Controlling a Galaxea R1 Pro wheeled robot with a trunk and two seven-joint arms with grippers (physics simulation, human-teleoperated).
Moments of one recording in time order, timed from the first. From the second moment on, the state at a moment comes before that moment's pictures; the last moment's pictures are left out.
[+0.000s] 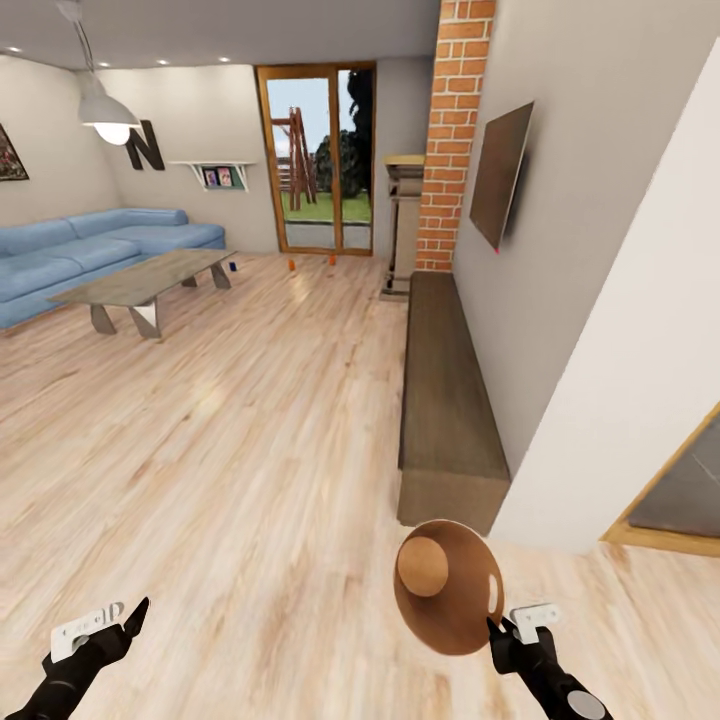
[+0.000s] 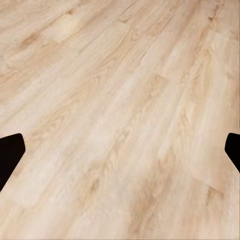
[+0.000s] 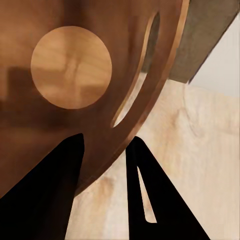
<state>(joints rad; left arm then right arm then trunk) -0.04 0.26 0.22 -1.04 0.46 -0.08 -0.17 -0.13 -0.12 0.06 -1.02 -0.03 0.08 0.08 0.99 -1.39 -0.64</state>
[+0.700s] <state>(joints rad) -0.04 0.26 0.22 -1.04 0.46 -0.08 -0.17 -0.13 -0.12 0.06 -0.97 -0.03 0.08 0.08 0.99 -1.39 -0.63</state>
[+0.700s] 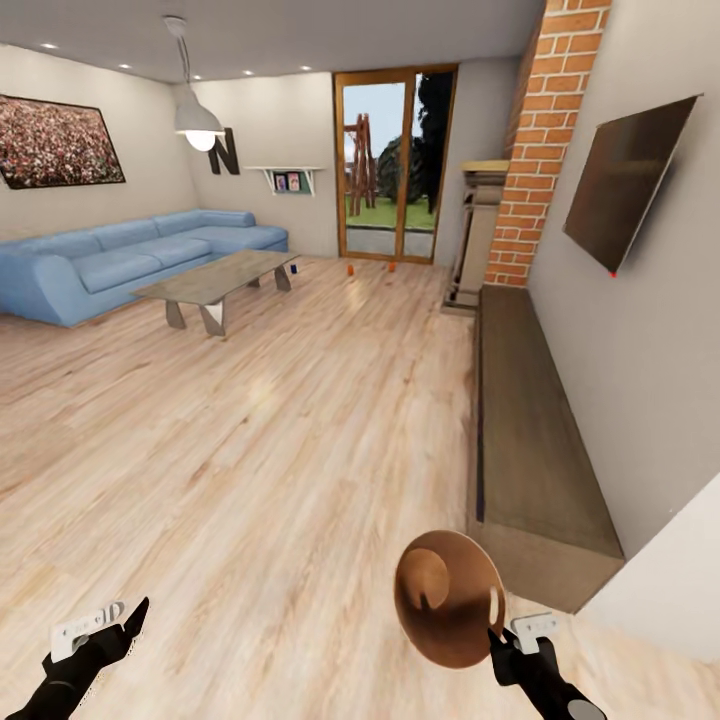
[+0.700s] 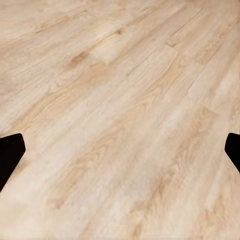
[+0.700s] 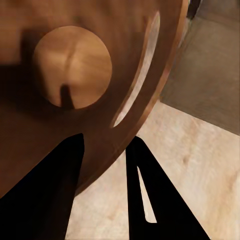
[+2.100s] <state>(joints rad) -0.04 0.26 0.22 -1.04 0.46 -0.08 -0.17 -0.13 -0.12 0.06 -0.97 -0.03 0.08 0.08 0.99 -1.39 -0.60</state>
